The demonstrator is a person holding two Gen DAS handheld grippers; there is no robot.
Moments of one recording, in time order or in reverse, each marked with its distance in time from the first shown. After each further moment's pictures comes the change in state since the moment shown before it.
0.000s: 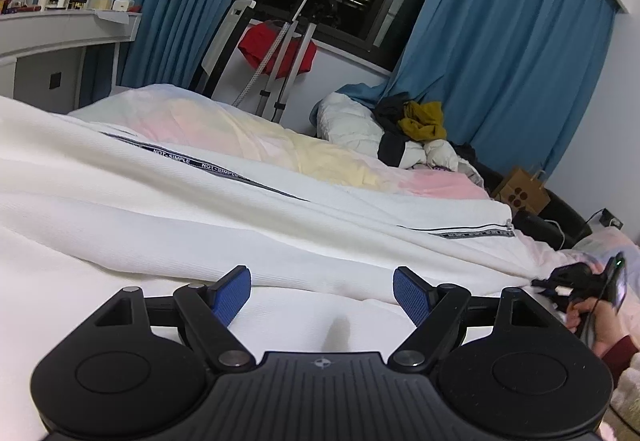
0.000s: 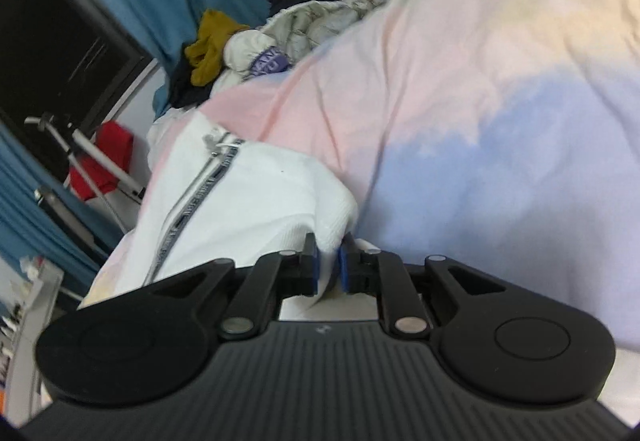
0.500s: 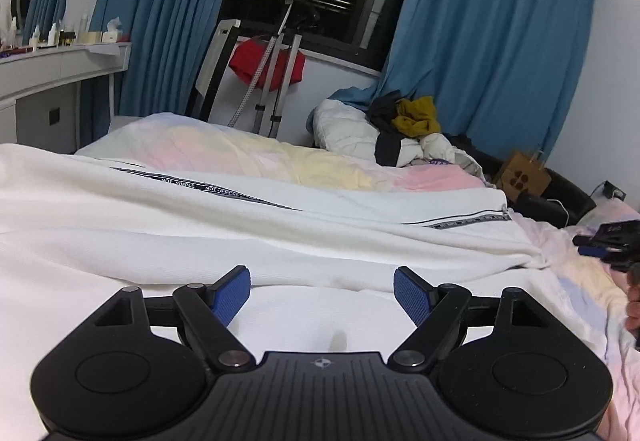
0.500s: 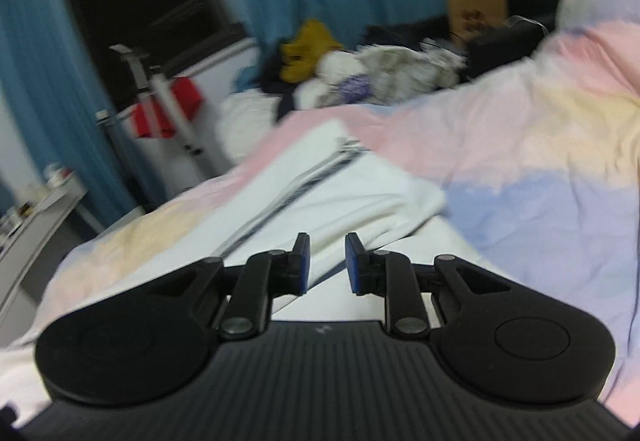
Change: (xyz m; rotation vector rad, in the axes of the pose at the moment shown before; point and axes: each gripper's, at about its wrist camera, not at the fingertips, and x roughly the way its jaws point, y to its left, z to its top) left arm -0.044 -0.020 -0.003 0.100 -0.018 0.024; right arm -0.157 0.077 -0.049 -0.358 -0.032 0.096
